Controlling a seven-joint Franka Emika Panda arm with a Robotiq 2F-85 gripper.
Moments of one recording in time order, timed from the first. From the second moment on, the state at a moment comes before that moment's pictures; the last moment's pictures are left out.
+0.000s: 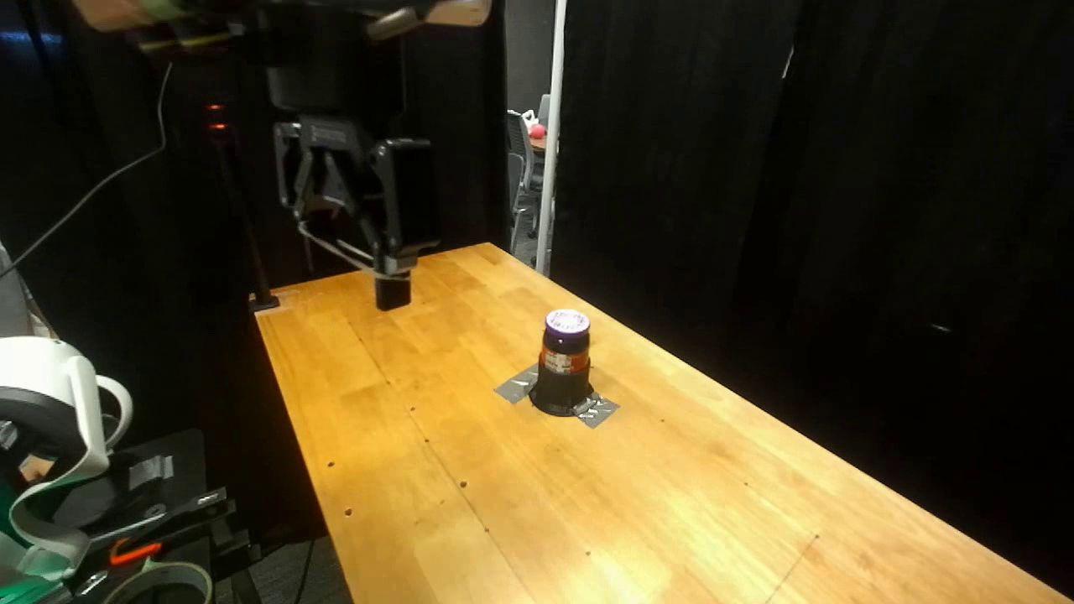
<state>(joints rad) 0.07 -0.52 -0.07 -2.48 -0.14 1.90 -0.25</state>
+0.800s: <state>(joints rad) 0.10 0.01 0.09 -2.14 -0.12 2.20 -0.06</state>
